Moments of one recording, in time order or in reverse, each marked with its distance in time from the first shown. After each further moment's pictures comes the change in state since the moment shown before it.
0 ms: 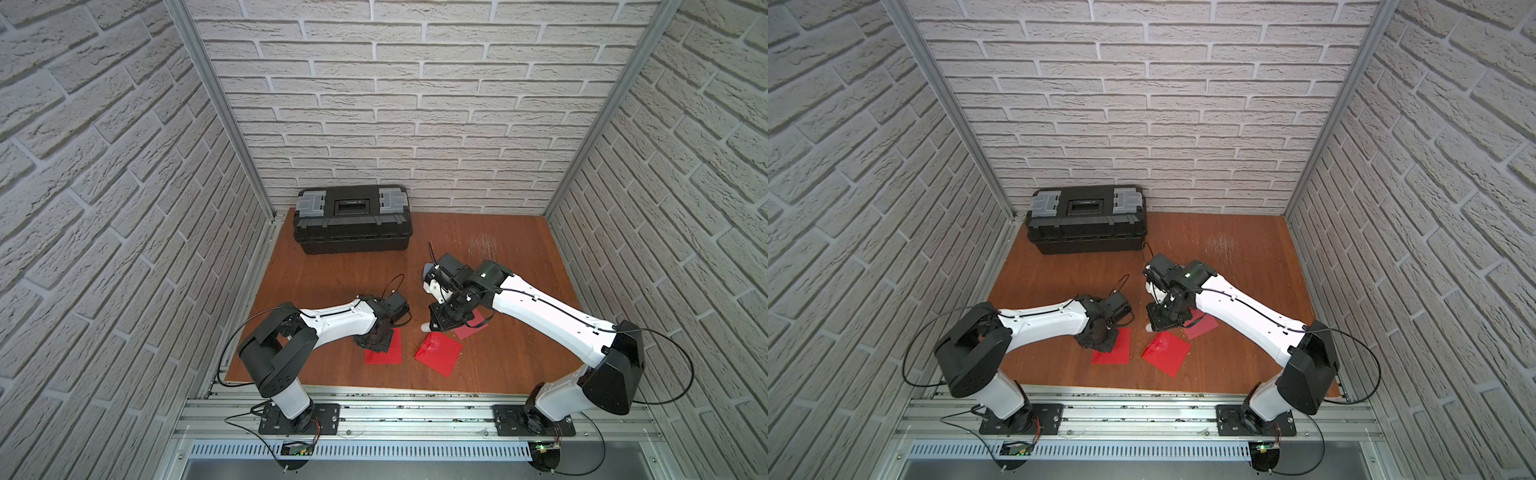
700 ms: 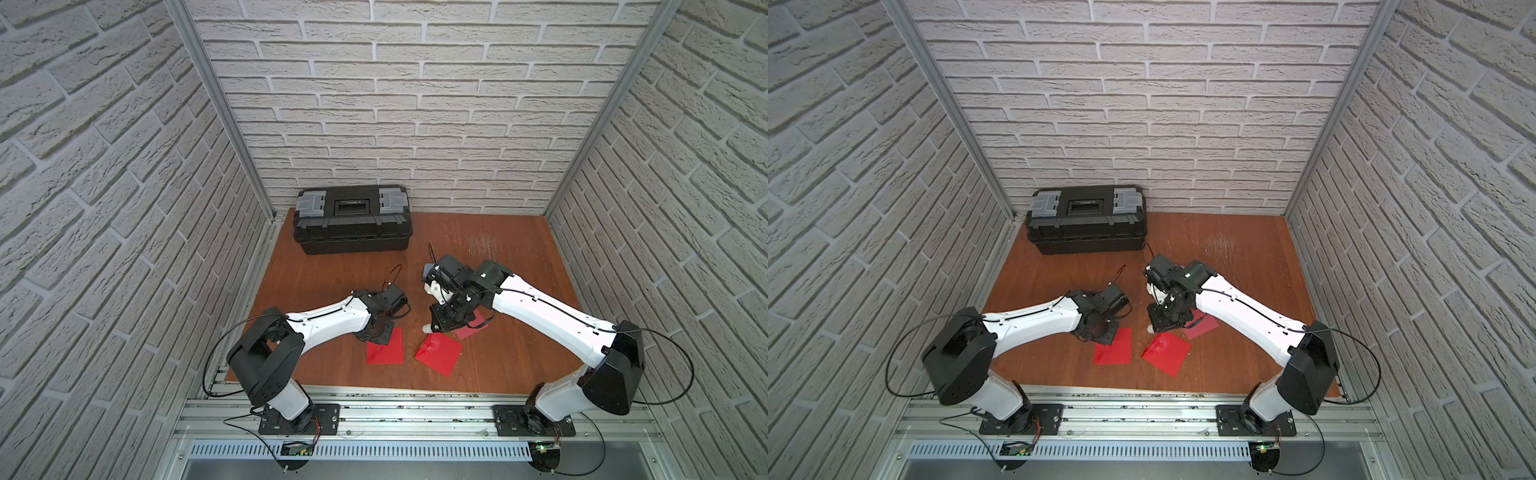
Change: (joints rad) left arm 0.046 -0.085 0.029 0.013 -0.004 0.051; right arm 0.000 0.000 0.000 -0.020 0.005 0.000
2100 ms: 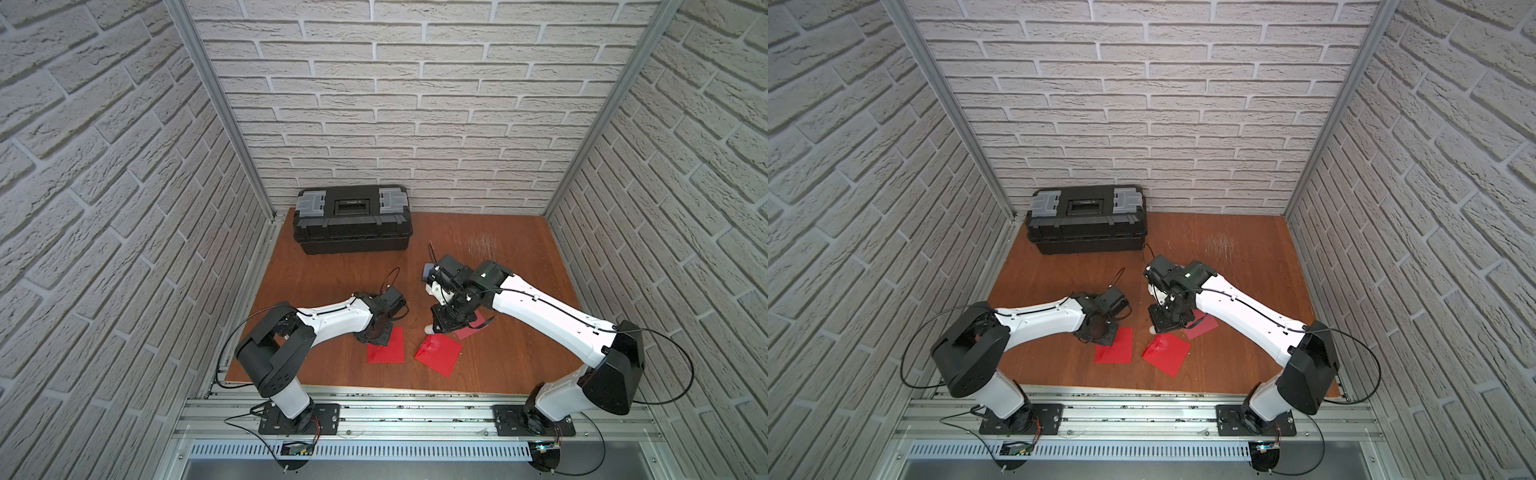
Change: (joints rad) left arm 0.023 0.061 -0.046 0.094 0.003 -0.016; right arm 0.000 0.000 0.000 -0.018 0.011 0.000
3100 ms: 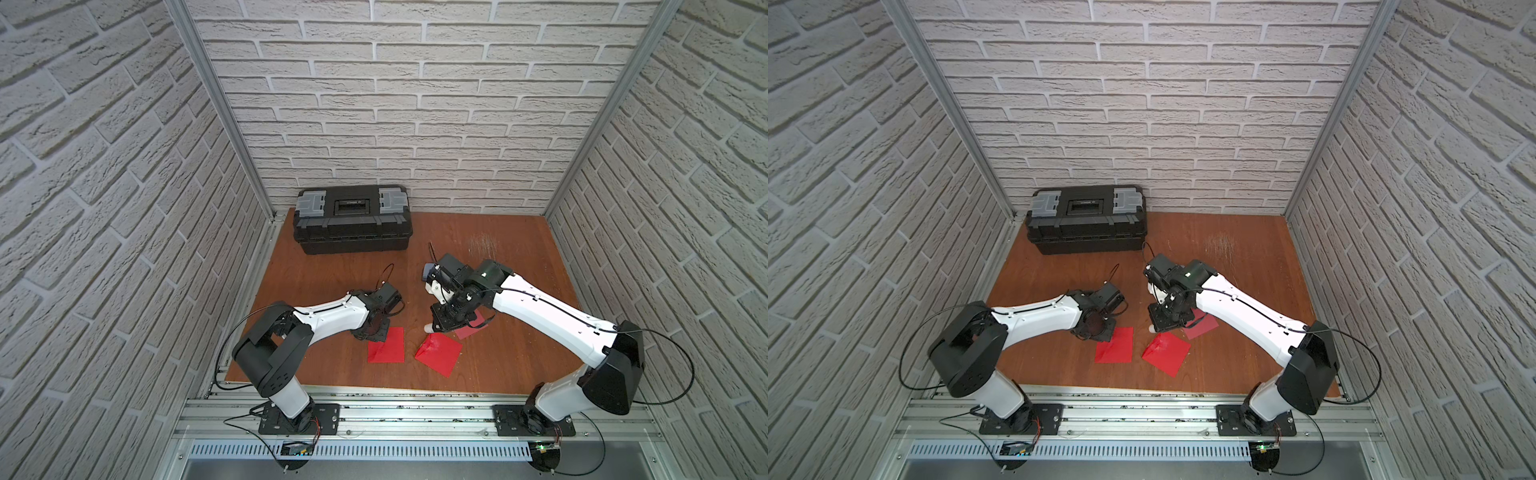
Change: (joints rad) left arm 0.041 -0.007 -0.004 0.014 0.008 0.000; right arm 0.000 0.000 0.011 -0.001 0.003 0.000
